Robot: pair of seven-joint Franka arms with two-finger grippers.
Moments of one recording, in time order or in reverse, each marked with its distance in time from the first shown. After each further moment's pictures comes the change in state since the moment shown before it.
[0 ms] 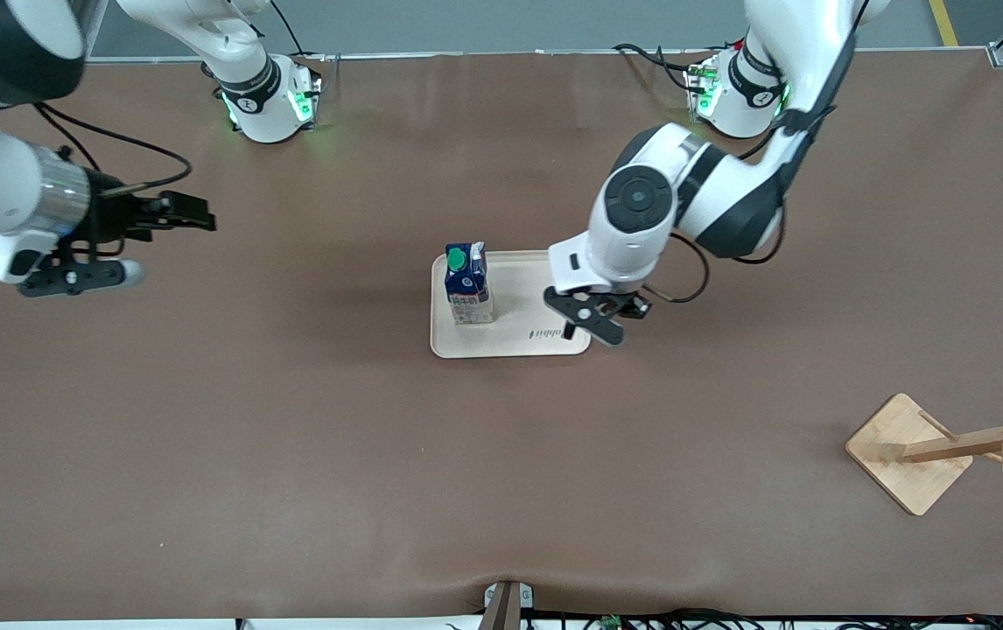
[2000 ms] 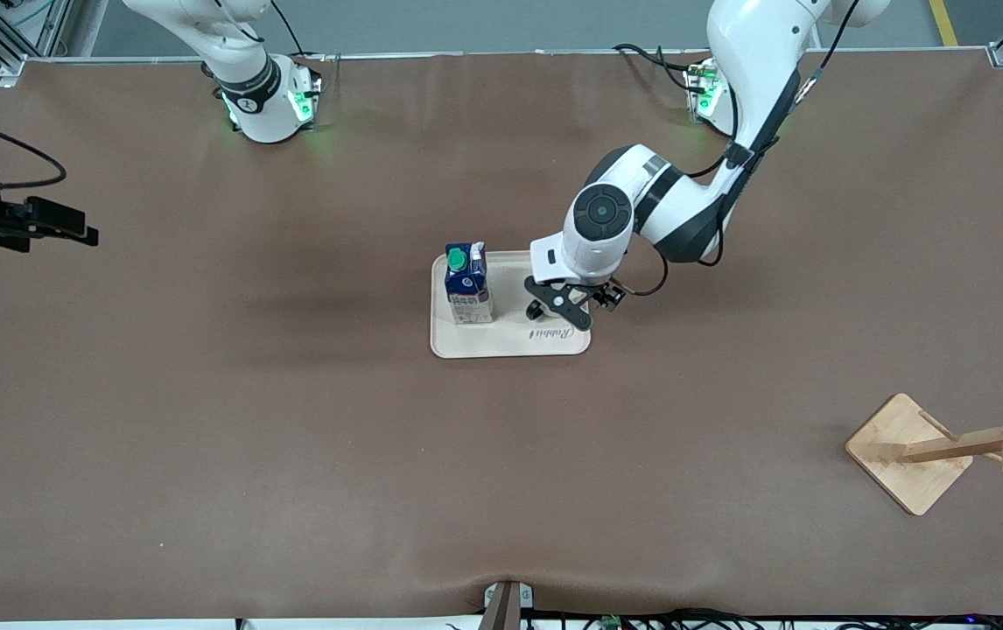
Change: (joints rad) left arm -0.083 0.089 -0.009 -0.231 -0.035 0.288 -0.002; right arm -0.233 -0.021 -0.017 0.001 -0.101 0.029 -0.217
